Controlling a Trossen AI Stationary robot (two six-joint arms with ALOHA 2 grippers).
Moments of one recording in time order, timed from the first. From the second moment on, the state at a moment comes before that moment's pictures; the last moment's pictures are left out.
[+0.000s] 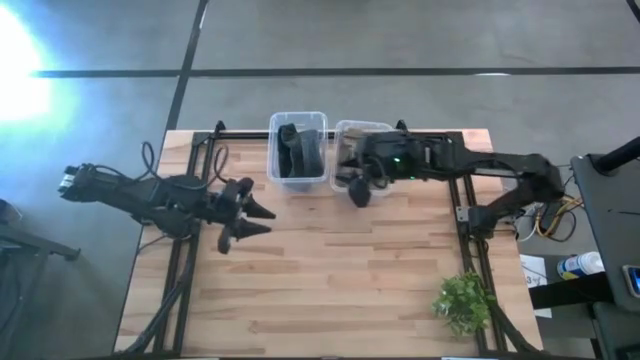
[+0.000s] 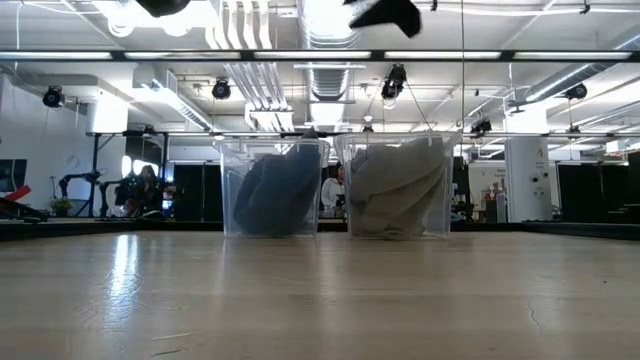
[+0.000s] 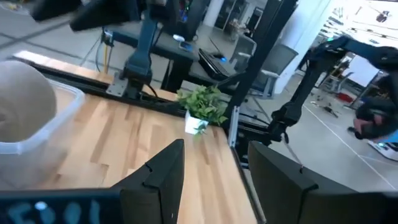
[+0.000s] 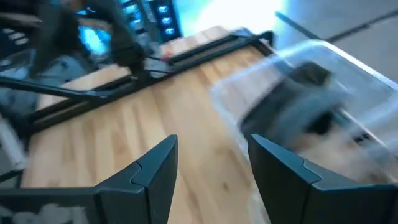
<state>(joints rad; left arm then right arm) -0.20 0.79 0.78 -0.07 -0.01 -0.39 -0.08 1.44 1.46 -0.53 0.12 0.33</state>
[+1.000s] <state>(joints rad) -0.19 0.22 0.27 0.01 -0.10 -0.43 -0.01 0.57 0.53 -0.15 0.18 0.40</state>
